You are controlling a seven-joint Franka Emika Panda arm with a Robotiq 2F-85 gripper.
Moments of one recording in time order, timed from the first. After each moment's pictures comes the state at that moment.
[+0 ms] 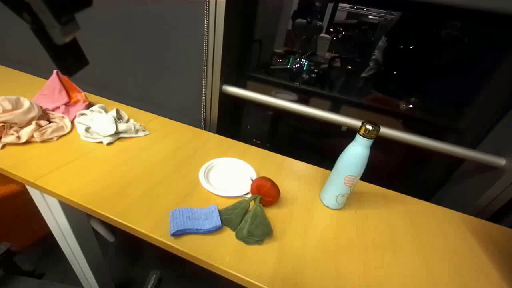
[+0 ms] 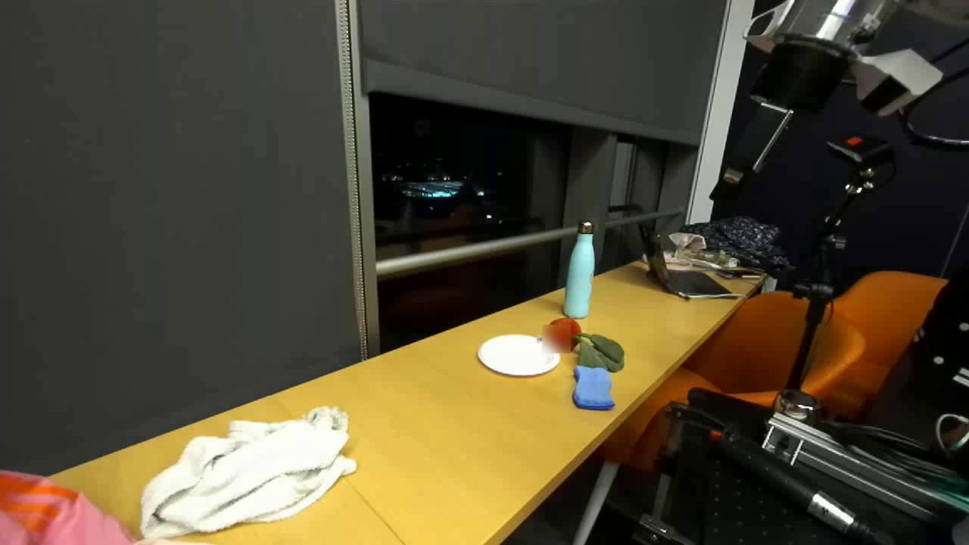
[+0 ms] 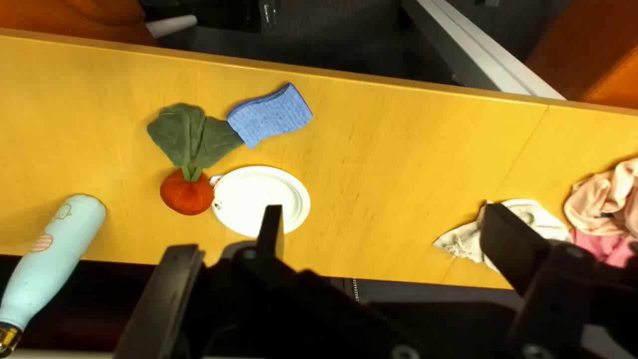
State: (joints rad) arm -0.03 -0.95 -0.12 -2.81 -0.08 2.21 -0.05
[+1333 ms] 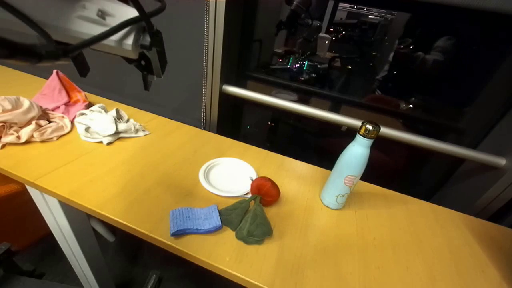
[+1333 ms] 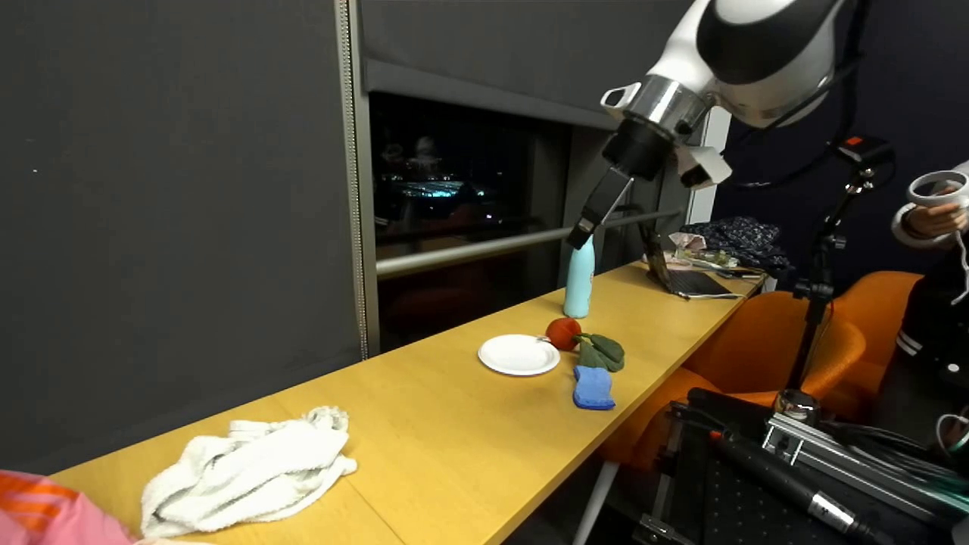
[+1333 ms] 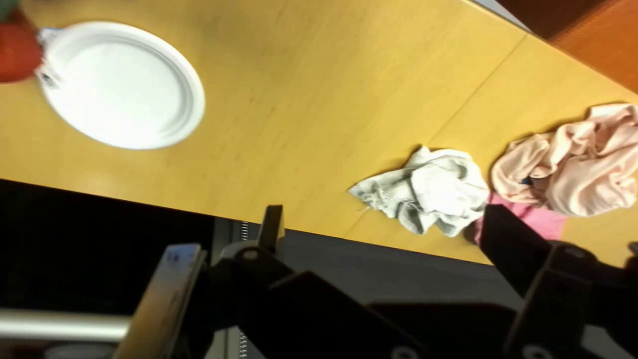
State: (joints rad) arm 0.37 -0.31 -0.41 -2.59 0.30 2.71 -0.56
